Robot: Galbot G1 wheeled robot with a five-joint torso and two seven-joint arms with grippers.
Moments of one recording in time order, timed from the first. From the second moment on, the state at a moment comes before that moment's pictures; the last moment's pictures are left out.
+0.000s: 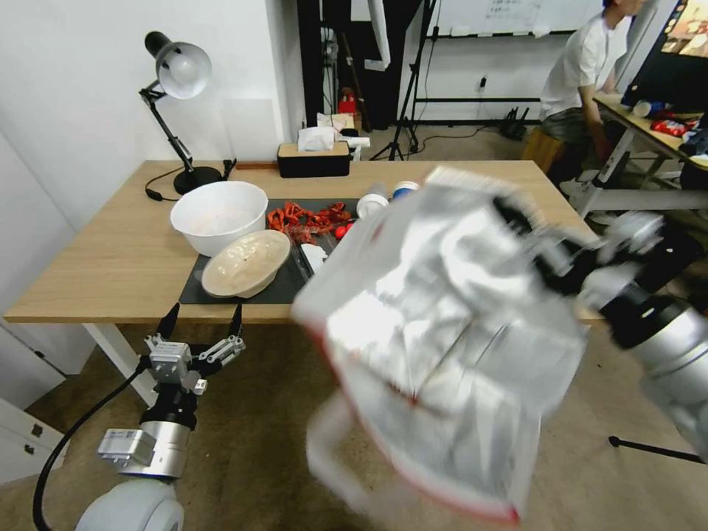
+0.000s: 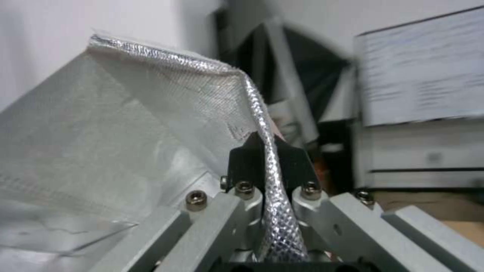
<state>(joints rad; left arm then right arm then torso) 1.73 -1.27 -0.60 -2.21 -0.29 -0.16 -0.07 -1.53 0.64 1.03 2.45 1.23 -0.09 0.18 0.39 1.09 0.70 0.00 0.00</state>
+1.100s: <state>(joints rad) 1.71 -1.26 -0.58 -2.18 -0.27 -0.16 -0.07 -1.20 0.77 0.85 2.04 1.33 -0.10 0.34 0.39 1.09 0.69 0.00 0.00</state>
